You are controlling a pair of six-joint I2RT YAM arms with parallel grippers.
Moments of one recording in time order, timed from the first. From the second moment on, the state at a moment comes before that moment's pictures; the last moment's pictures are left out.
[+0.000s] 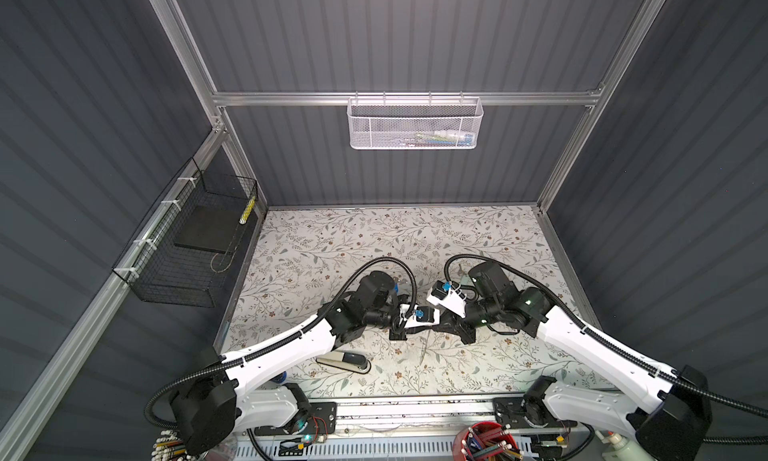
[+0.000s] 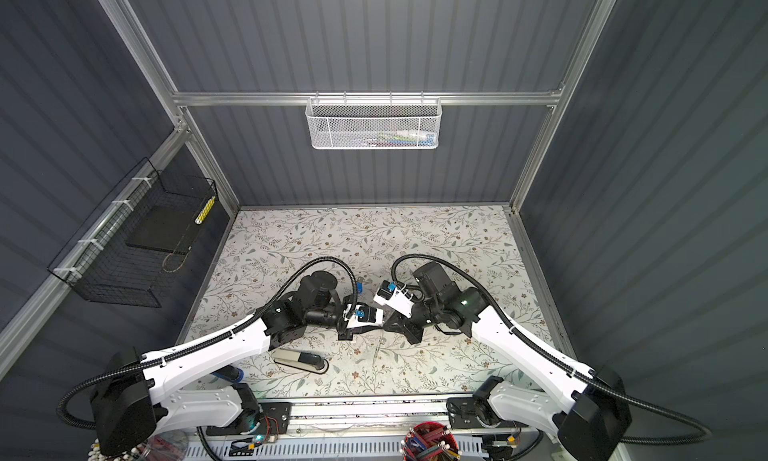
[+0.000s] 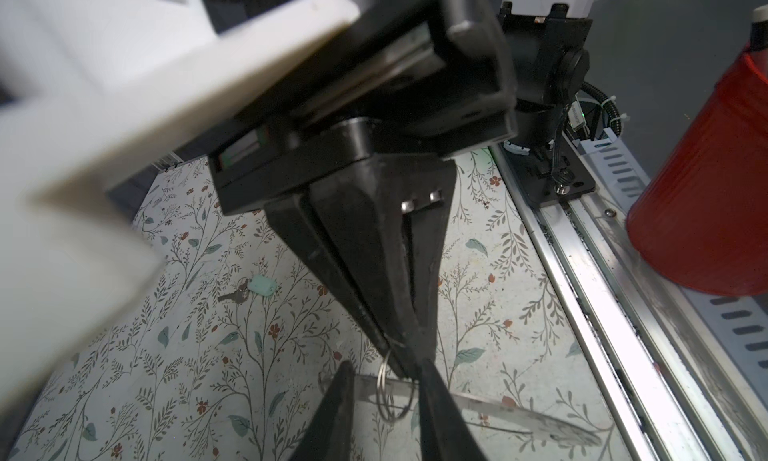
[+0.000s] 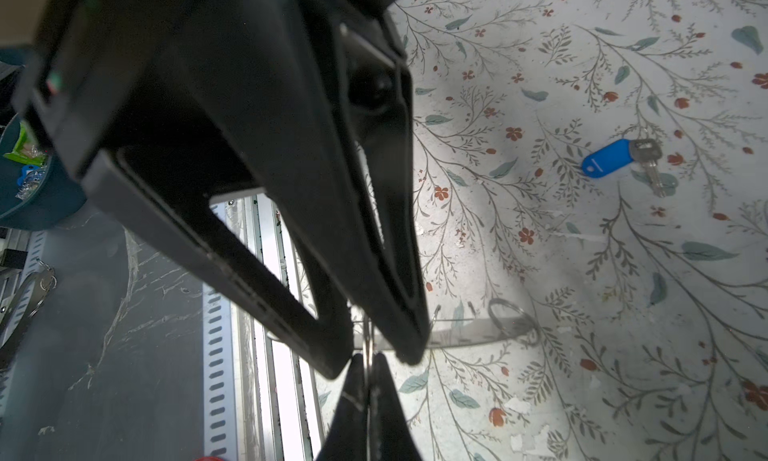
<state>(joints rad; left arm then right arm) -0.92 1.25 0.83 -0.15 0.54 0.69 0.67 1.12 0.88 -0.68 -0.63 -0.30</state>
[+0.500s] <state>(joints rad) -0.92 1.27 0.85 -0.15 0.55 0.64 0.68 1.11 0.88 -0.68 -0.59 -0.35</state>
